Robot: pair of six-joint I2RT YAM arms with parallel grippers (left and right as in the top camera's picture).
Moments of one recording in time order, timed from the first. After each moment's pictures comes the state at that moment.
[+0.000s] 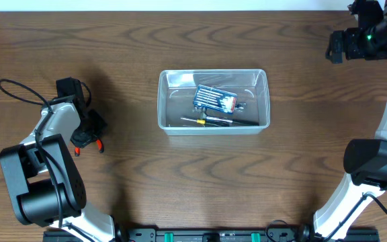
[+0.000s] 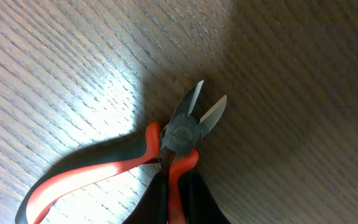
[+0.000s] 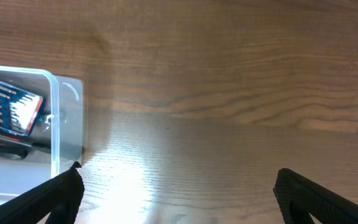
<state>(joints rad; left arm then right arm) 0.27 1.81 1.02 -0.67 -0.05 -0.46 -0.20 2.05 2.38 -1.57 -0.11 -0.25</state>
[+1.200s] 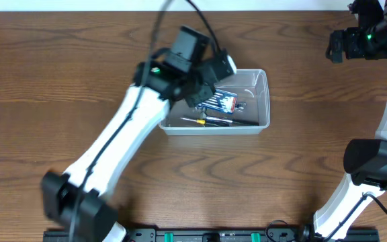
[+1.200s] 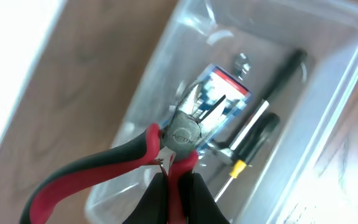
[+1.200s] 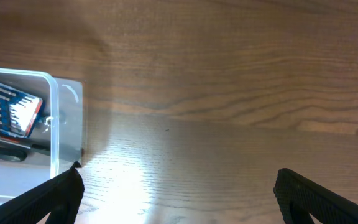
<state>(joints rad) -0.54 1.75 1.62 -0.89 0.10 0.63 -0.20 2.05 2.38 -1.56 -0.11 -0.25</state>
